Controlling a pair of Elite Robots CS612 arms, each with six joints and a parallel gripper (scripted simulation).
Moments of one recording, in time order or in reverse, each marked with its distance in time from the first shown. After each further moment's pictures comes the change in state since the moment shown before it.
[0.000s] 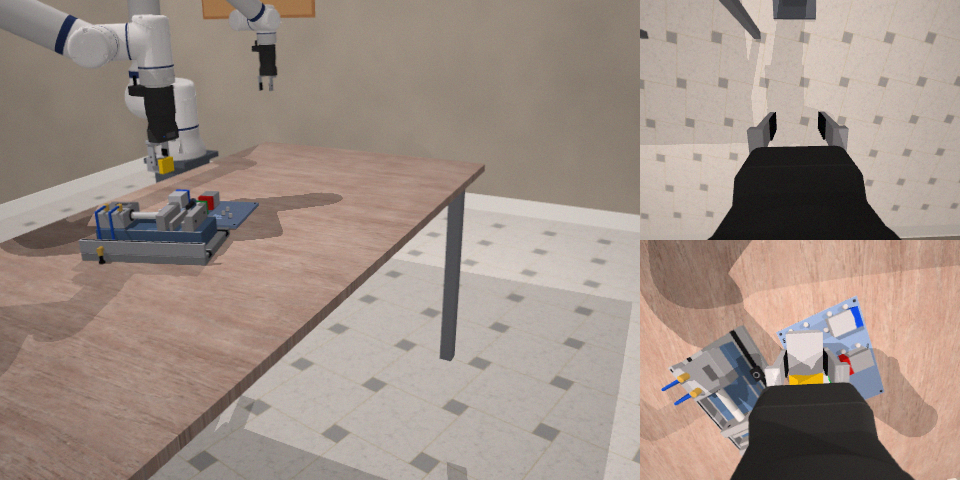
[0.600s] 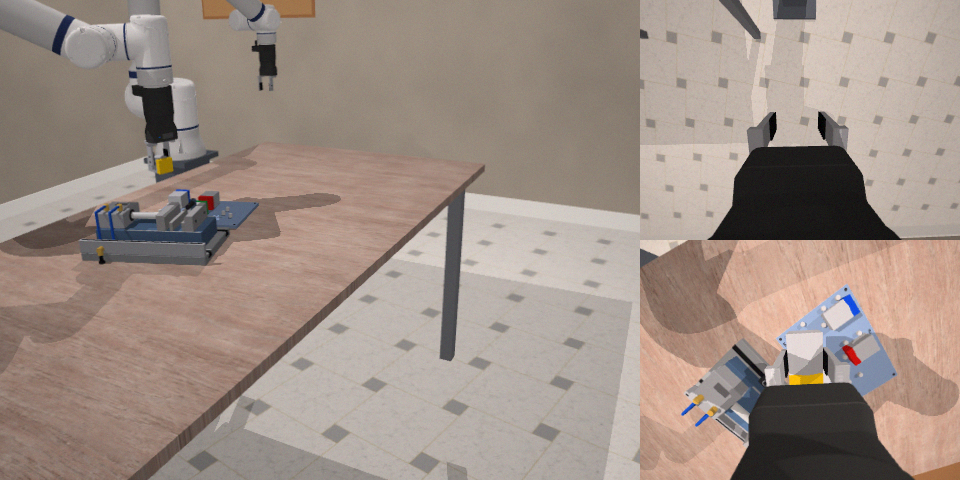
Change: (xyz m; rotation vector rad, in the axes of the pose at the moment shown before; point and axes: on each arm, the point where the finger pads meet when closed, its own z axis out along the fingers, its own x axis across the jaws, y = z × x) left arm 0.000 0.000 0.000 0.000 0.000 0.000; right arm 0.000 0.000 0.000 0.000 0.000 0.218
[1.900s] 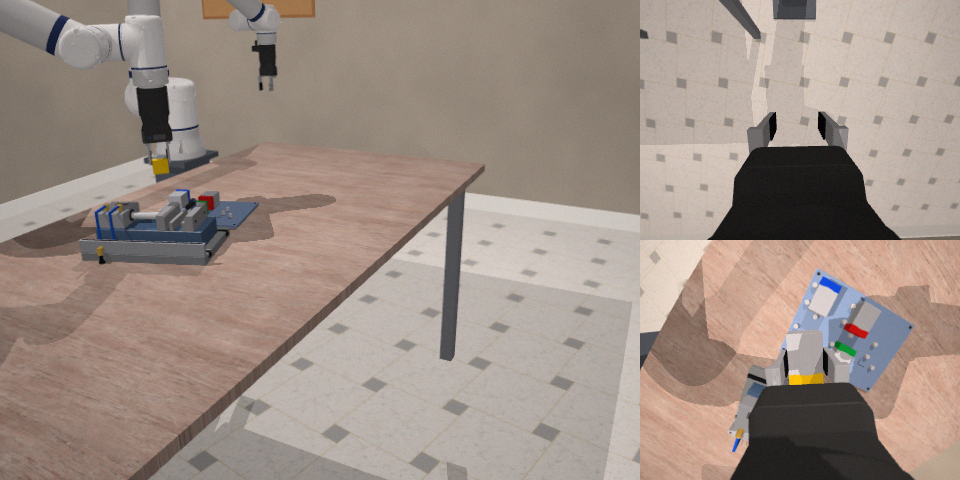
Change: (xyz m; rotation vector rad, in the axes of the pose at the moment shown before) left arm 0.000 0.000 0.000 0.000 0.000 0.000; right arm 0.000 0.000 0.000 0.001 0.000 0.479
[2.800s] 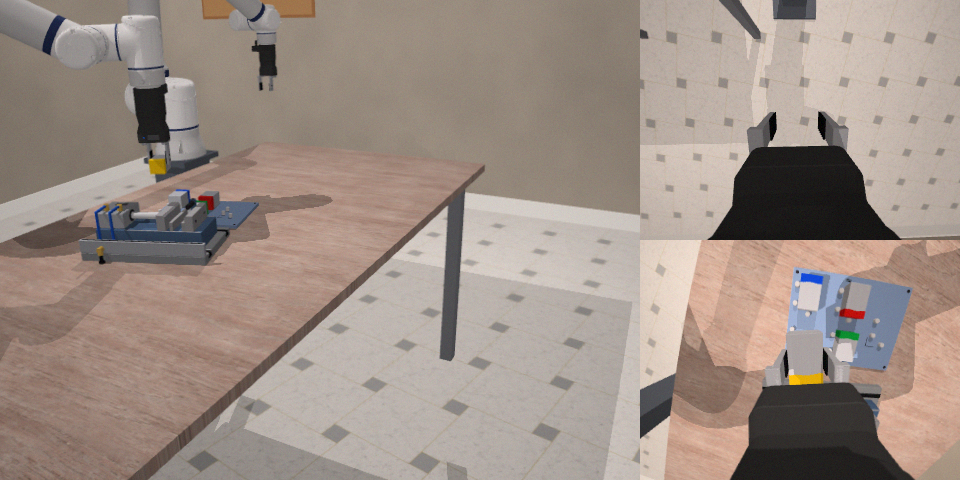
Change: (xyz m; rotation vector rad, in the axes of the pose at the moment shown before) left arm 0.000 0.000 0.000 0.000 0.000 0.000; right arm 0.000 0.000 0.000 0.000 0.000 0.317
